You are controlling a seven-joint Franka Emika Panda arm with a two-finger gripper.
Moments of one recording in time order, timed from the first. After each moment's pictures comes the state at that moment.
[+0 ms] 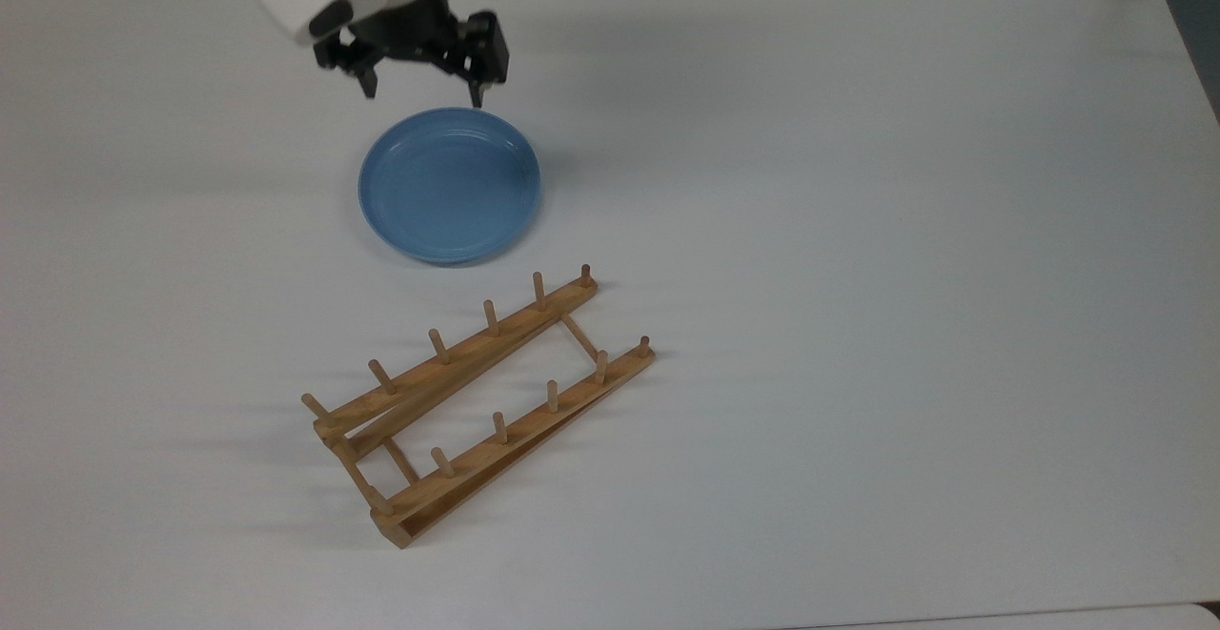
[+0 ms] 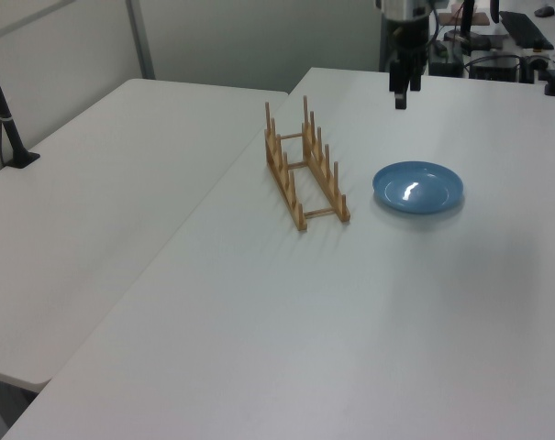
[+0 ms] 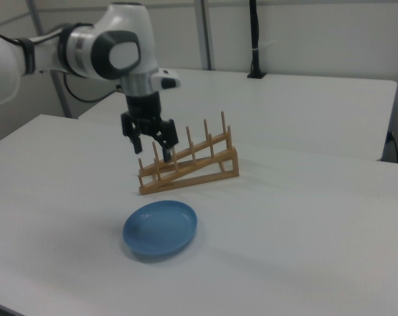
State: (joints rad) arm 0.14 0.18 -0.24 -1.61 0.01 1.71 -0.04
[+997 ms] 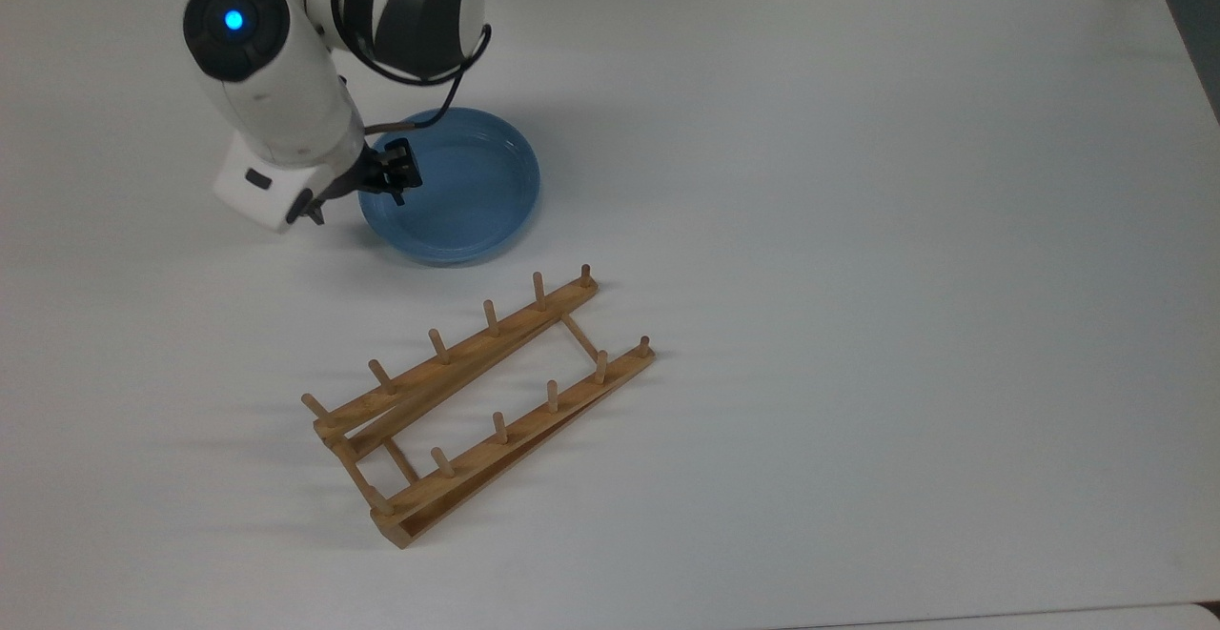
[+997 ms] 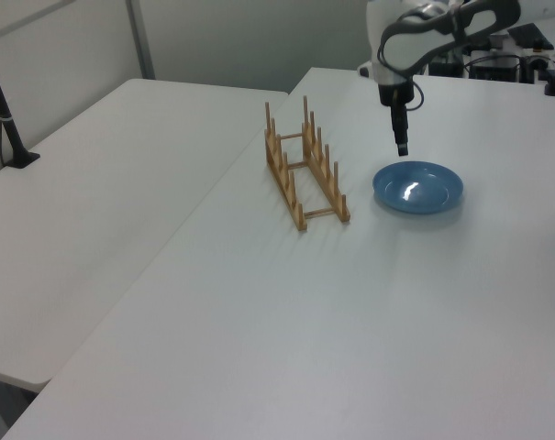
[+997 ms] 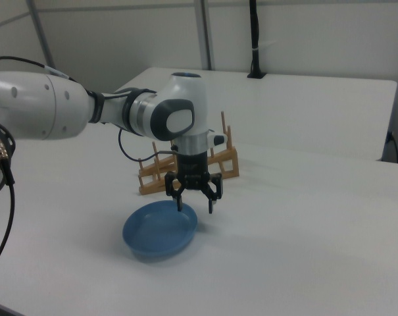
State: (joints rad) arm 0.00 0.46 -0.24 -1.61 0.01 1.89 -0.55
